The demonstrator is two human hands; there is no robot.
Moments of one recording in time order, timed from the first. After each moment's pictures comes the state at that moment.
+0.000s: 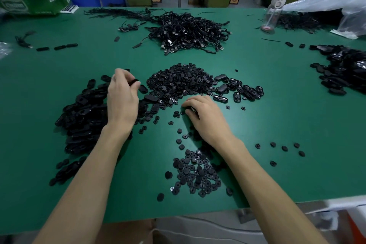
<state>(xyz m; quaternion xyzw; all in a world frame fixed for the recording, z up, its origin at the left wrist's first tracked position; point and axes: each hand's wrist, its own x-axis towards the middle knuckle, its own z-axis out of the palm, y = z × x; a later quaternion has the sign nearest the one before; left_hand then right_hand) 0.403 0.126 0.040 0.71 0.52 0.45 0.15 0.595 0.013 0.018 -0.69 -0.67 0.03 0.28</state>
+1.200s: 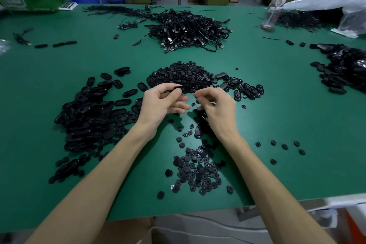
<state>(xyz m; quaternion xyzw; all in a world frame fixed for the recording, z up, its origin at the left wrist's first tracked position) 0.448 0.083 0.037 0.57 0.32 0.42 0.63 0.599 0.007 0.032 -0.68 -0.48 0.14 0.53</state>
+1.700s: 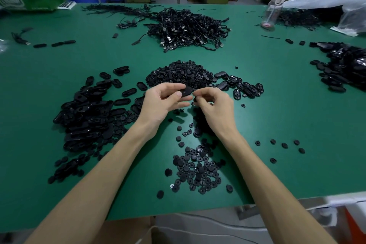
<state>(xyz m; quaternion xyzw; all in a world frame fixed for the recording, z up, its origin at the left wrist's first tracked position) 0.450 0.083 0.034 0.58 0.31 0.42 0.63 0.599 0.009 0.030 -0.70 -0.48 0.13 0.51</state>
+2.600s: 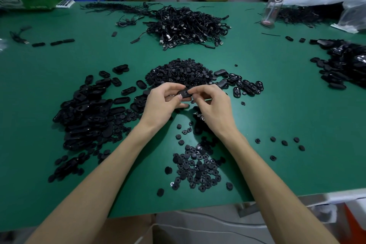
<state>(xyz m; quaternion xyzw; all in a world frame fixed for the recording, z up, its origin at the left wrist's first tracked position) 0.454 0.082 0.031 0.69 0.37 0.38 0.50 0.598 0.009 0.030 -0.68 -0.53 0.11 0.49</state>
